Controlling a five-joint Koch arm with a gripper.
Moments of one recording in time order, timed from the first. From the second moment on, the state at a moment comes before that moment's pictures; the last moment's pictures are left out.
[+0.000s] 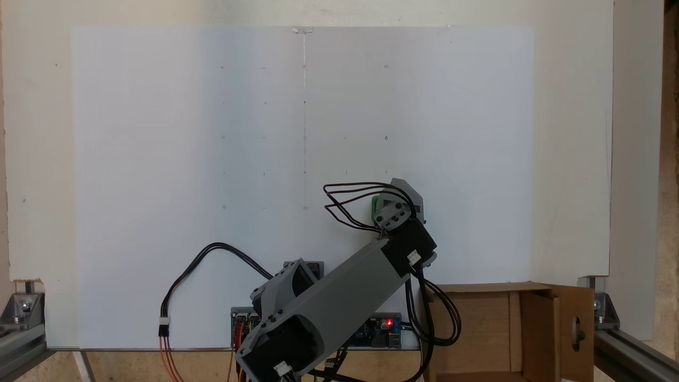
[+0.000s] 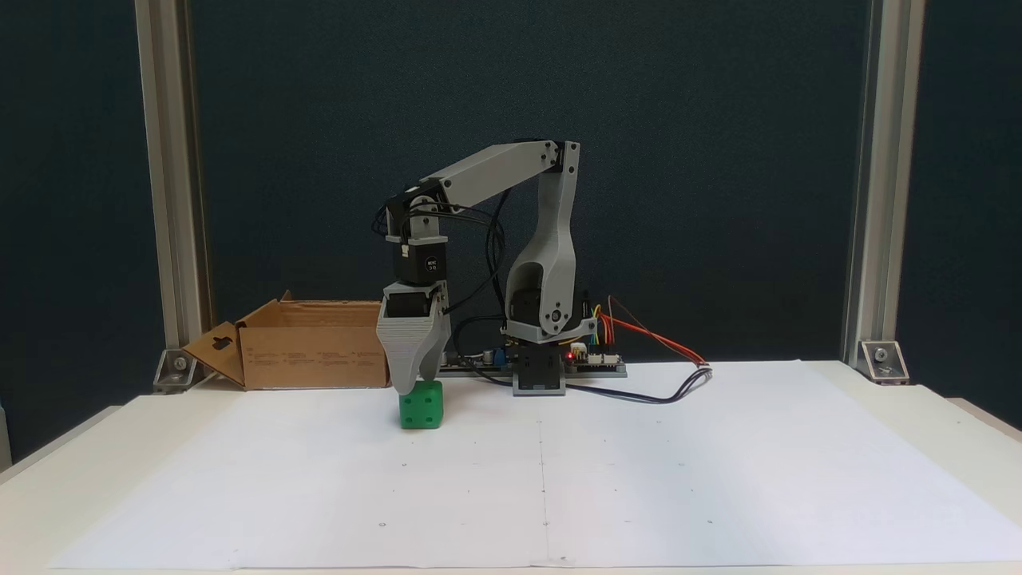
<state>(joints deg) 54.6 96.6 116.4 43.8 -47.2</state>
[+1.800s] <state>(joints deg) 52.1 86.3 118.8 36.3 -47.2</state>
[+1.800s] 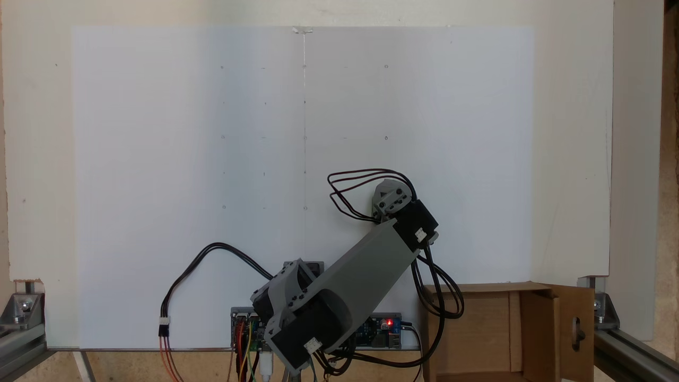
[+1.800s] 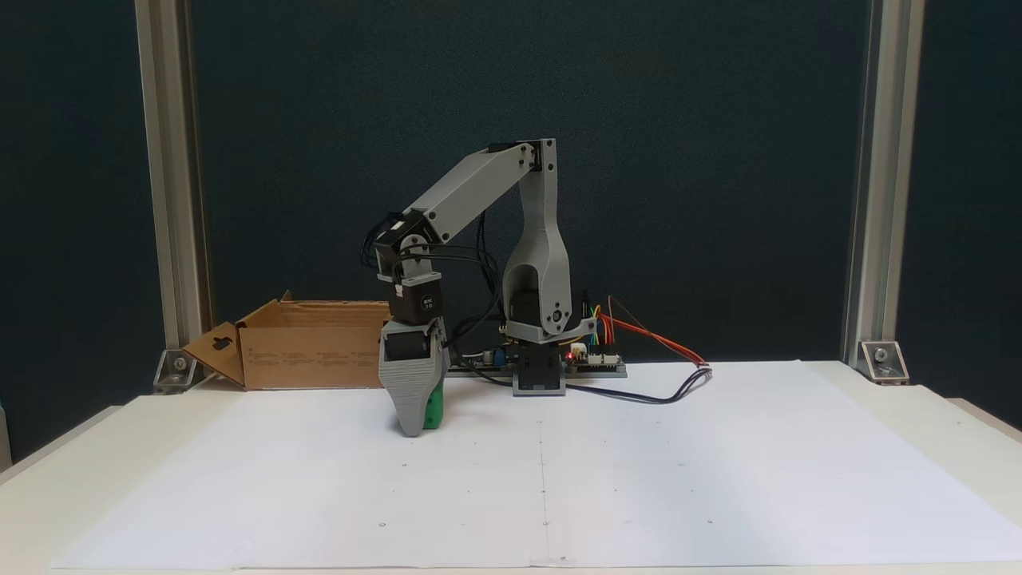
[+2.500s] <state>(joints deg) 52.4 86.5 118.7 31.9 -47.2</state>
